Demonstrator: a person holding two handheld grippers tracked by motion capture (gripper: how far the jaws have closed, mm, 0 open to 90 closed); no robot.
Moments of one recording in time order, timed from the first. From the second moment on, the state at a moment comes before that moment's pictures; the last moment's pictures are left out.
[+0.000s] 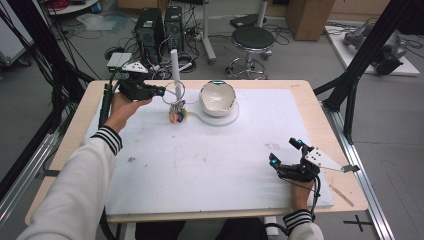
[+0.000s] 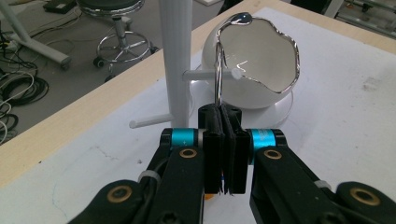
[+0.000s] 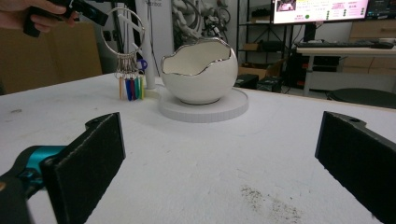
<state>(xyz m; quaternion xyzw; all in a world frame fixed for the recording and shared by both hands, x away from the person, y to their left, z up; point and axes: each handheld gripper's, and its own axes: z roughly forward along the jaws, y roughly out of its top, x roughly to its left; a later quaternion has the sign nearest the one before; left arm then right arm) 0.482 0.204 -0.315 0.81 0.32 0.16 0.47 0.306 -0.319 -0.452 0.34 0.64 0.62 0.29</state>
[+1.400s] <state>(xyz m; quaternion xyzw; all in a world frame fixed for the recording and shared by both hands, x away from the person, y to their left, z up) 0.472 0.207 -0.324 0.79 0.34 0.22 0.47 0.306 -0.319 -0.452 0.34 0.64 0.62 0.29</state>
